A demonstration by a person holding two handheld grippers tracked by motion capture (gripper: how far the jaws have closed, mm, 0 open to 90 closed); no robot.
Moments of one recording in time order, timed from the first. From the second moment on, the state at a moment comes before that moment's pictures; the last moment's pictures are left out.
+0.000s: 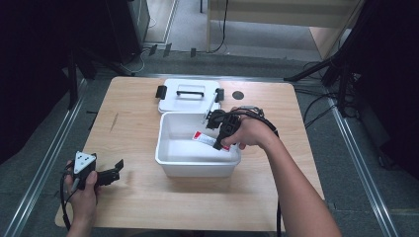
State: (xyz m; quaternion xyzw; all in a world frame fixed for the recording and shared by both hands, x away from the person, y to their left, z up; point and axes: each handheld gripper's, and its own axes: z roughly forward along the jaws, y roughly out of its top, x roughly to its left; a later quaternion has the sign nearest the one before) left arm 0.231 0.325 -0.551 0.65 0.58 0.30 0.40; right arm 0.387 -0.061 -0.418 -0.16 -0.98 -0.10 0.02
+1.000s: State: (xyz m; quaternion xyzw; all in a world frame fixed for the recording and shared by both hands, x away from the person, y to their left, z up) left arm 0.231 0.324 -0.551 0.65 0.58 0.30 0.40; right arm 0.384 -0.048 -0.447 -0.17 -0.98 -0.06 0.04
